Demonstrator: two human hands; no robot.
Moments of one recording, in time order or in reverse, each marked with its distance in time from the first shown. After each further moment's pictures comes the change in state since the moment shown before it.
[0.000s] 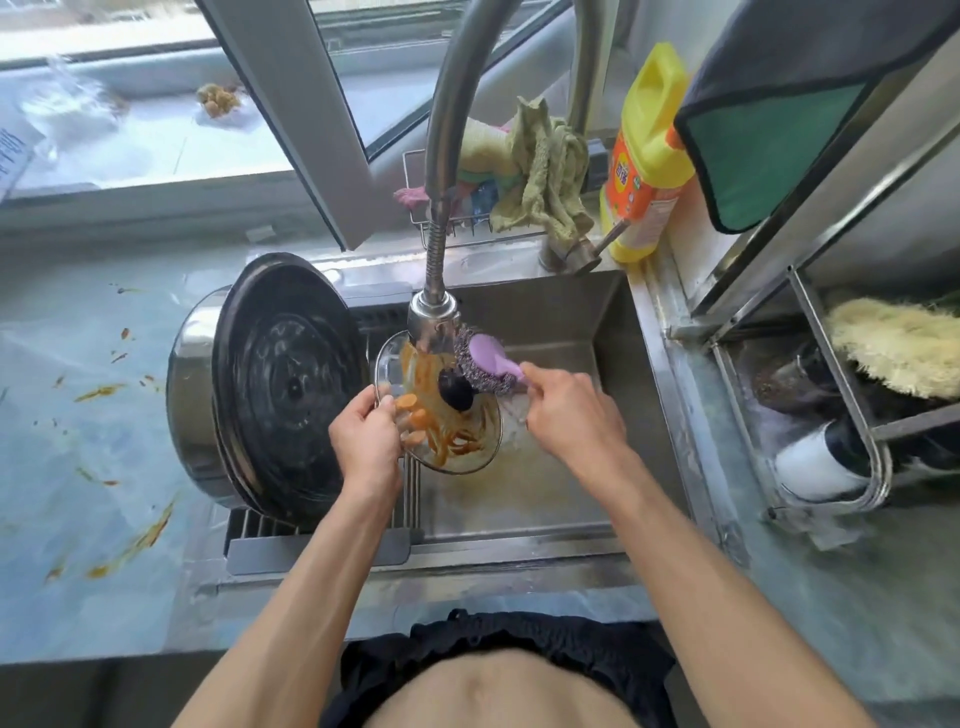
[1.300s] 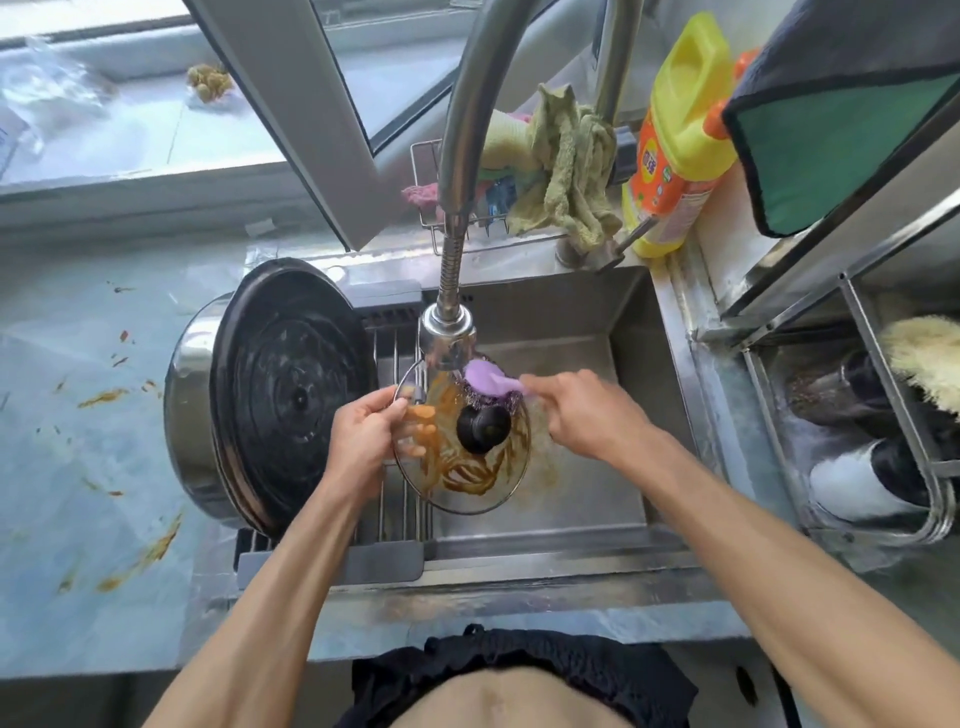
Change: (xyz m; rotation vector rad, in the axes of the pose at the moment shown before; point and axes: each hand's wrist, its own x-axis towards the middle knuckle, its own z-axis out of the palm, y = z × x) left_hand 0.039 0.014 -0.020 0.168 -0.306 -0.070; right_hand 0.045 0.015 0.000 -0.178 -0.242 -0.203
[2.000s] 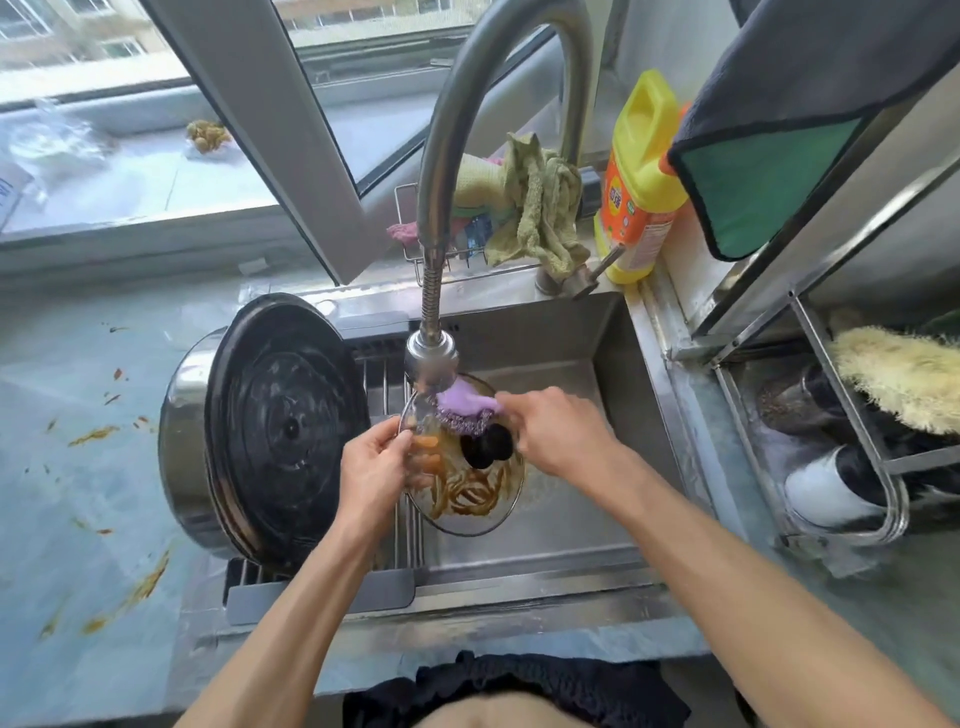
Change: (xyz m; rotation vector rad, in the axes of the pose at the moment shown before) left_hand -0.017 -0.008 0.019 0.118 0.023 0.116; right_hand -0.010 -0.025 -0.006 -0.072 0.058 -0.020
